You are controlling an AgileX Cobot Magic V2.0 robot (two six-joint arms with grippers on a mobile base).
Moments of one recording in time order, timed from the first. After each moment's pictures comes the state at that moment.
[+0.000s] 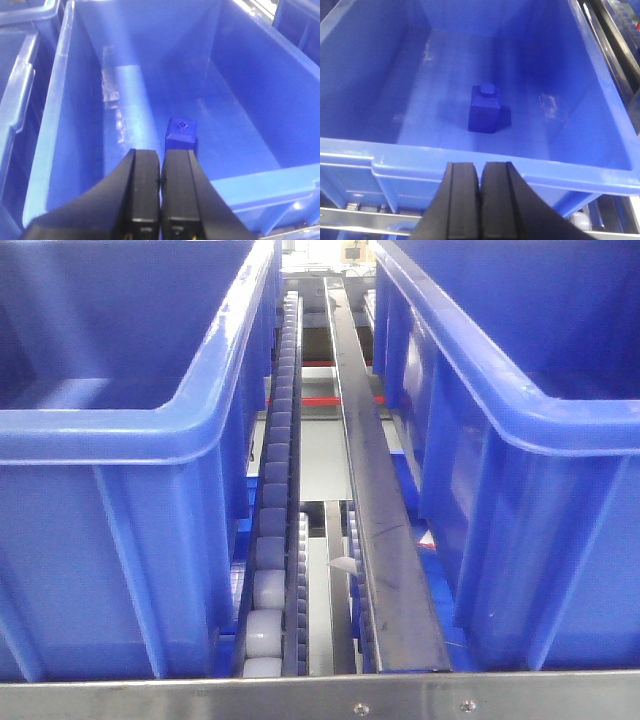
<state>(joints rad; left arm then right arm) -0.27 0.04 -0.55 0.14 0.84 -0.12 -0.01 -0.02 -0.50 0.07 0.89 -0.11</state>
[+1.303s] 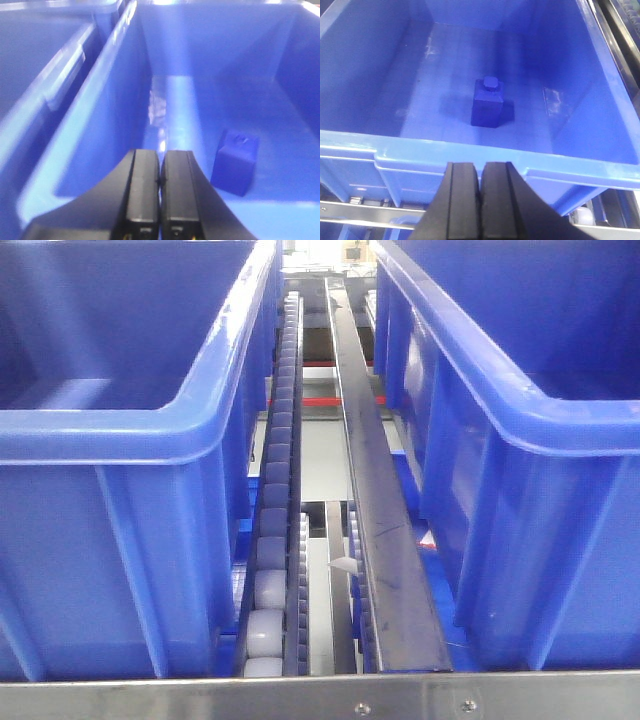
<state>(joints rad) 0.05 0.00 -0.12 -0.02 0.29 -0.02 -0.01 -0.02 -0.50 0.08 0.89 -0.11</state>
